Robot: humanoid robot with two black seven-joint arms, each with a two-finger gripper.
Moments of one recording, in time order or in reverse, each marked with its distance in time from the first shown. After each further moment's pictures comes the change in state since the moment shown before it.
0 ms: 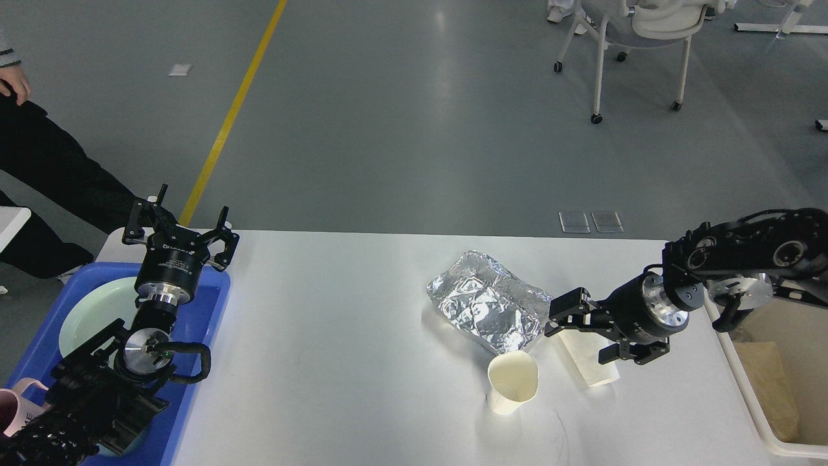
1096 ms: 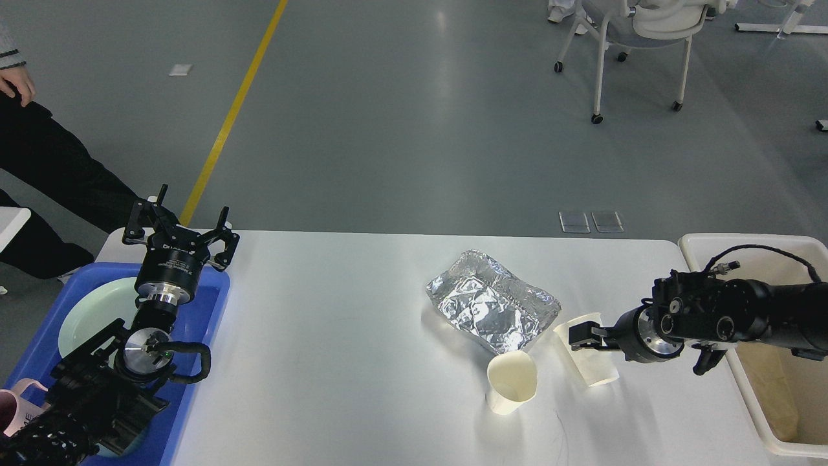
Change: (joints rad) left arm 0.000 0.000 0.000 0.000 0.000 0.000 0.000; right arm -0.309 0.135 0.022 -0.324 -0.299 -0.218 0.011
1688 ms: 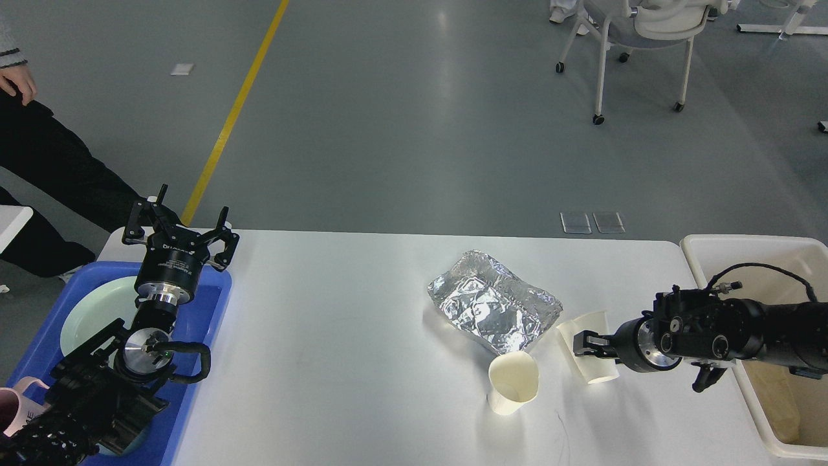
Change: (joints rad) left arm 0.000 0.000 0.000 0.000 0.000 0.000 0.000; right arm -0.062 0.005 -0.009 -0.038 -0.006 -0.079 0.069
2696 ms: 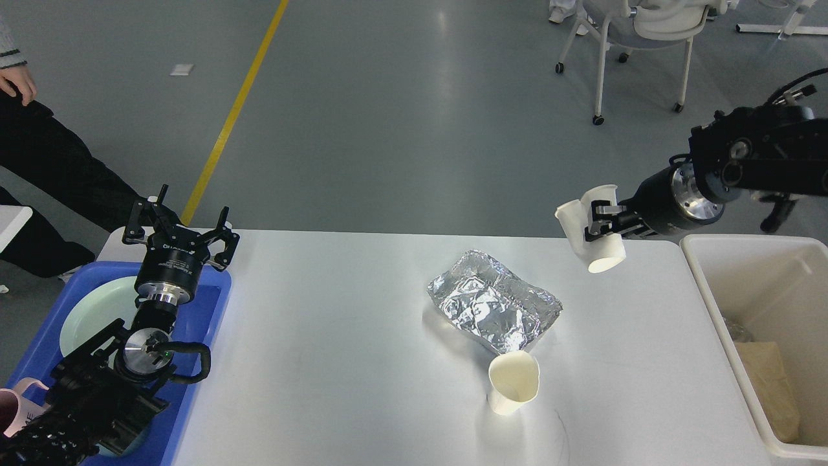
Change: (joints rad) left arm 0.000 0.000 0.000 0.000 0.000 0.000 0.000; right arm 0.743 -0.121 -0.171 0.330 0.055 0.311 0.025
